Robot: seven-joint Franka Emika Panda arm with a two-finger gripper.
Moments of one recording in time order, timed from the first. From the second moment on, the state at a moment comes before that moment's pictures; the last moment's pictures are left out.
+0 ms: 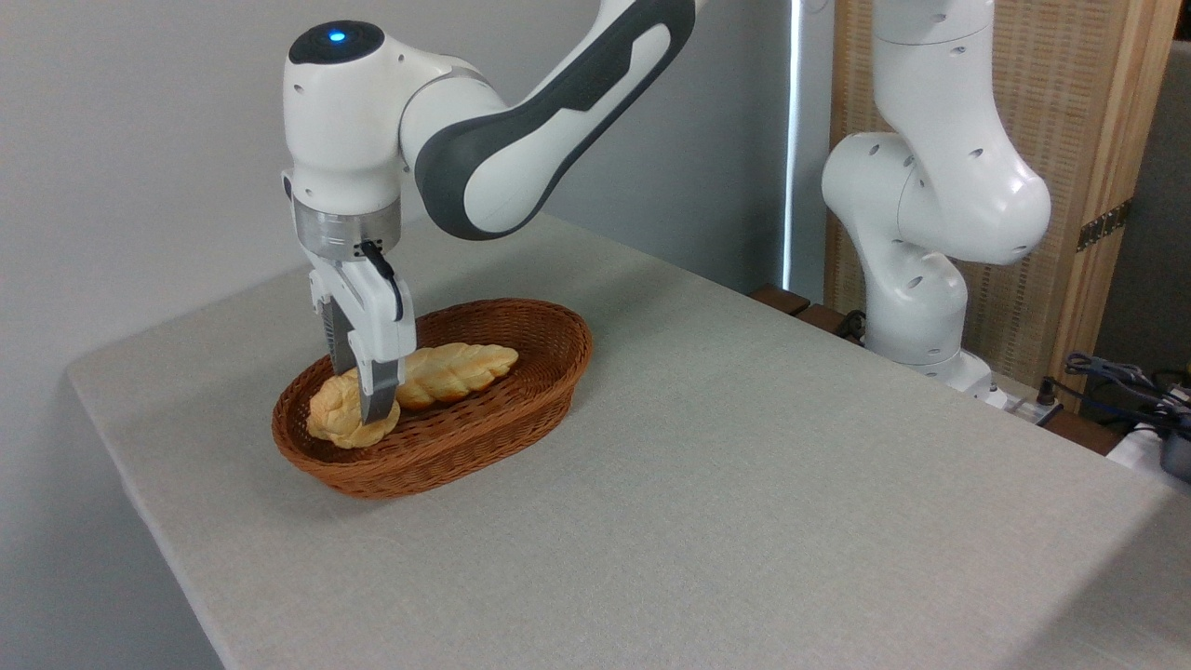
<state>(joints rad) 0.00 0.15 -0.35 -1.91 -0.21 2.25 0.65</state>
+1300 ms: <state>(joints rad) 0.02 -0.07 -0.10 -1.88 0.05 1.94 0.66</state>
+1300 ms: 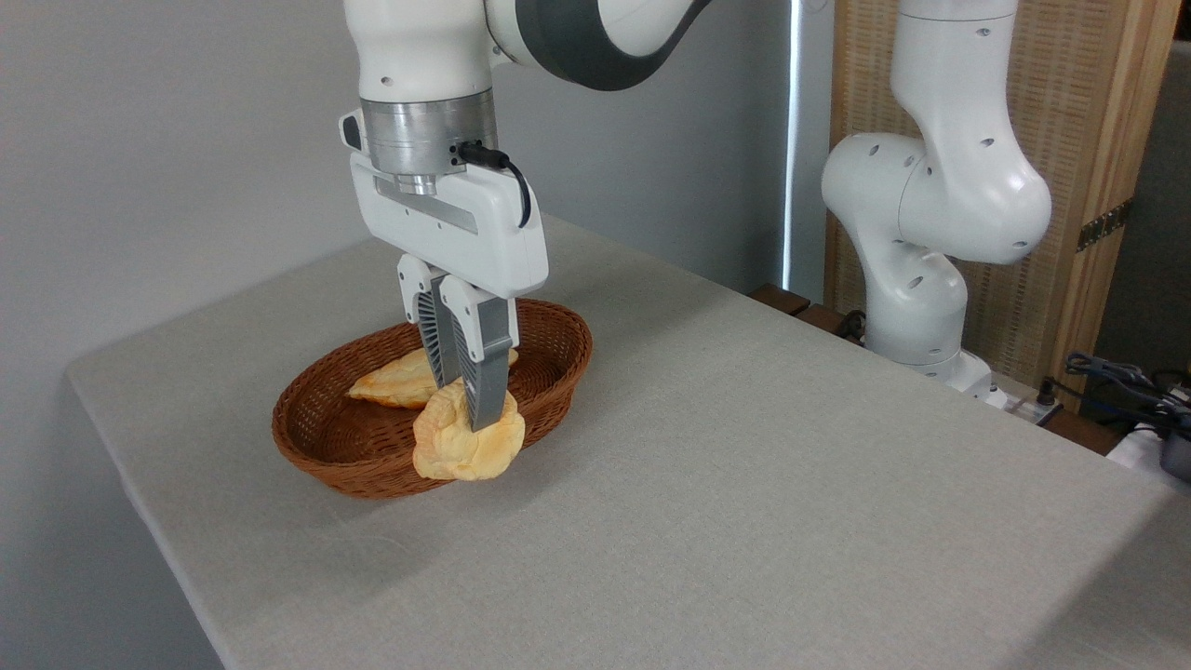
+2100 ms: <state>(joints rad) 0.01 -0.07 -0.11 -1.88 0.05 1.90 0.66</state>
